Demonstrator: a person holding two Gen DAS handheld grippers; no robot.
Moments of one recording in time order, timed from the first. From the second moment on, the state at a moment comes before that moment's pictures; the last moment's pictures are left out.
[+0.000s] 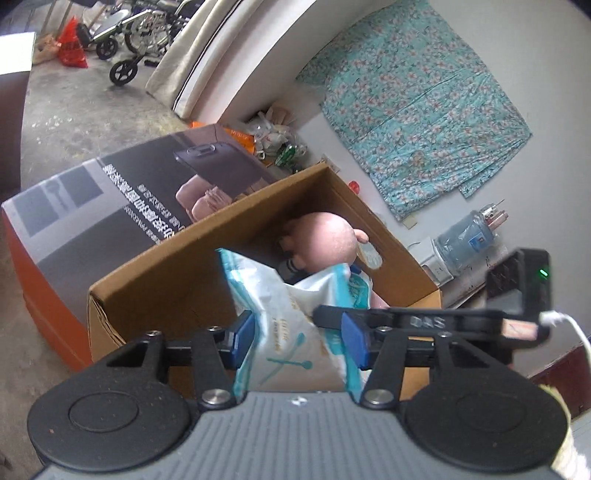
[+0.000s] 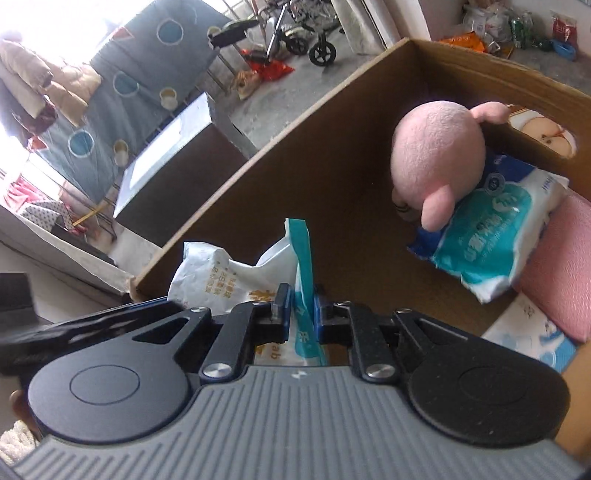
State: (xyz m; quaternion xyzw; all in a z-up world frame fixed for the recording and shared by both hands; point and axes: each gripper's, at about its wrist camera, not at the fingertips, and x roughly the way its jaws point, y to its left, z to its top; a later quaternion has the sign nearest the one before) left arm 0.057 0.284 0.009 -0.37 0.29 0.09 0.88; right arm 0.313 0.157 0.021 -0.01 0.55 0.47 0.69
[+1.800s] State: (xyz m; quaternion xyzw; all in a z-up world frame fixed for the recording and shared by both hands) left arm 0.055 0.036 0.063 -0.11 0.19 -0.18 0.96; right arm 0.092 -0.372 0.102 0.19 0.25 0.10 0.94
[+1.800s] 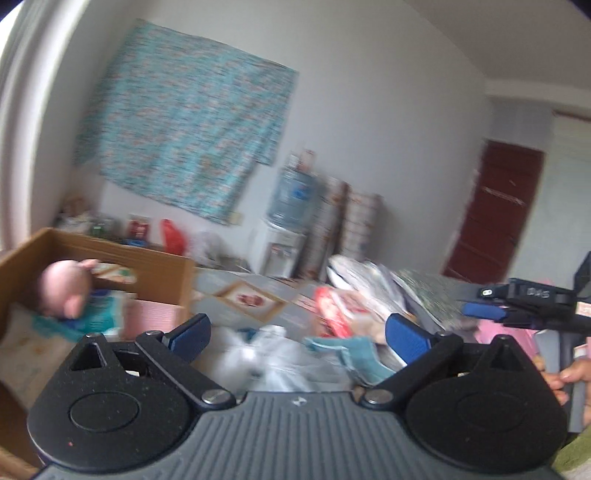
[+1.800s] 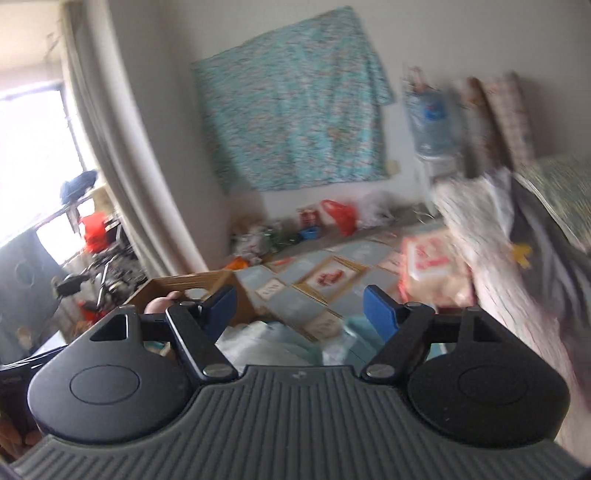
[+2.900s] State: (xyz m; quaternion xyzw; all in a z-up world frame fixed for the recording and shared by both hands) left arm 0.372 -0.156 -0.024 0.02 0.53 -0.25 0.81; right arm 0.154 -0.310 -0.025 0.13 0.28 0.15 0.94
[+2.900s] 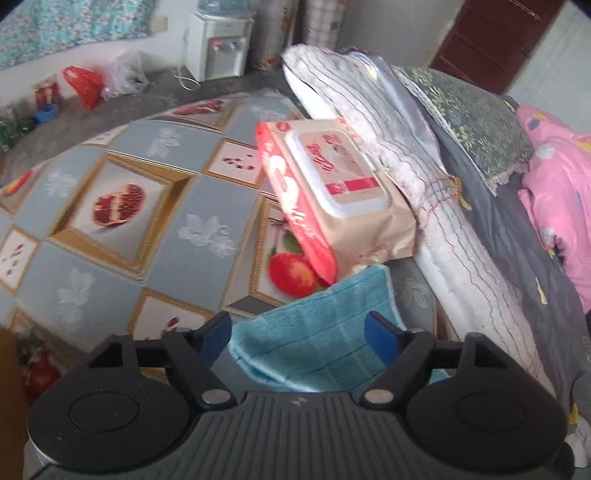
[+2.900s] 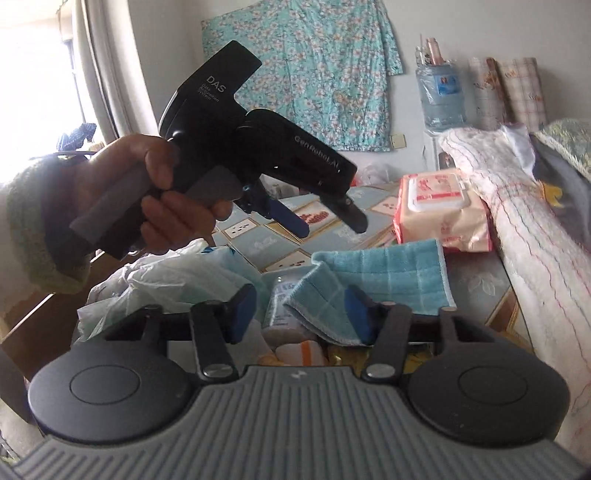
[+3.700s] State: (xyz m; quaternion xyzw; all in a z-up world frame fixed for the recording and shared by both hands) left arm 0.366 -0.204 -0.046 0.16 0.51 -0.31 0.79; right arm 0.152 -0.338 -0.060 0.22 0.29 0.13 0.92
